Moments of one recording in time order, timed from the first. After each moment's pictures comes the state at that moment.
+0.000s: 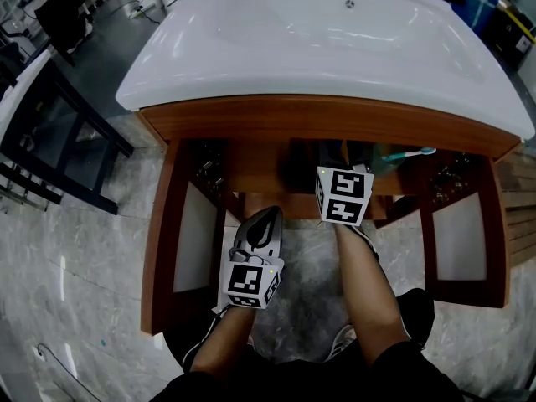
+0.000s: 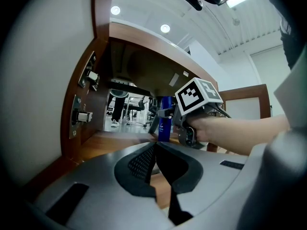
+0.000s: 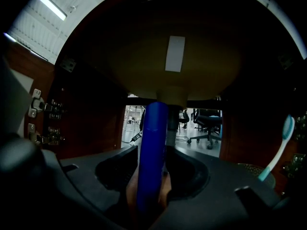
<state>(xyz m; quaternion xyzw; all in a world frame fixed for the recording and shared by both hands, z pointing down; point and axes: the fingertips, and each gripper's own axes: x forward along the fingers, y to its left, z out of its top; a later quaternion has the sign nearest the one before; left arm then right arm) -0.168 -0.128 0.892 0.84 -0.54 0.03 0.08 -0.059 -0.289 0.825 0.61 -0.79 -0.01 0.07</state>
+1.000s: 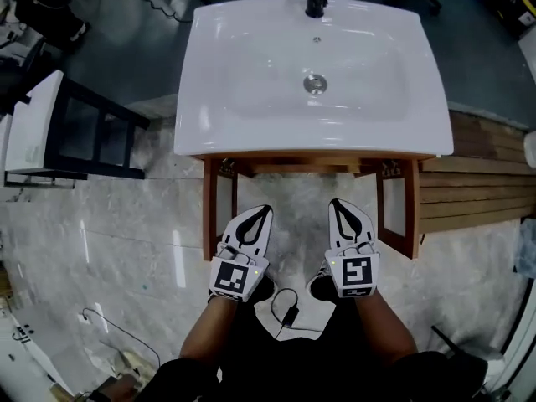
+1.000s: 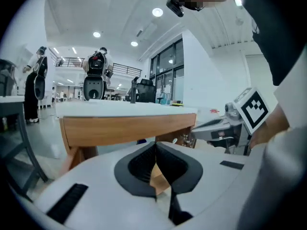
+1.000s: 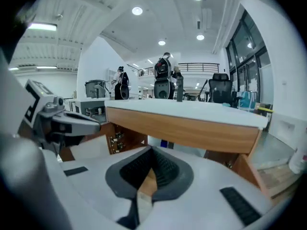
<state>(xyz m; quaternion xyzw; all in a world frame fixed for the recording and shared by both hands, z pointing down) -0.142 -0.054 0.647 0.86 -0.47 0.12 0.13 -0.008 -0.071 0.659 0.51 -0.83 0.11 0.21</state>
